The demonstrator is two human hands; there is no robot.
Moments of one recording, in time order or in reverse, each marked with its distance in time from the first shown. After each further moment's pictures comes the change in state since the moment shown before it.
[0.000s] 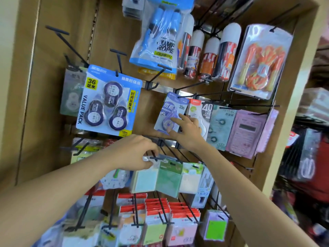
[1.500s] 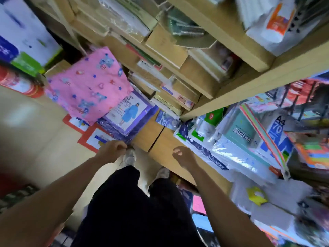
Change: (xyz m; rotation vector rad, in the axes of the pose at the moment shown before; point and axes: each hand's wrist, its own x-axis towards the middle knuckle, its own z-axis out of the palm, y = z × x) left_hand -0.865 0.065 0.237 -0.804 -0.713 -1.681; right_hand -0.593 -0.352 0.444 0.323 -1.532 0.392
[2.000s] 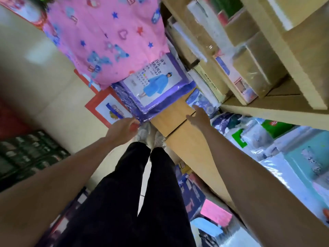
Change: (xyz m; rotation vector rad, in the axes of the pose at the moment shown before) left_hand 0.094 -0.061 0.050 -0.088 0.032 -0.146; right_hand 0.260 -0.025 0.078 -0.342 -0.125 -0.083
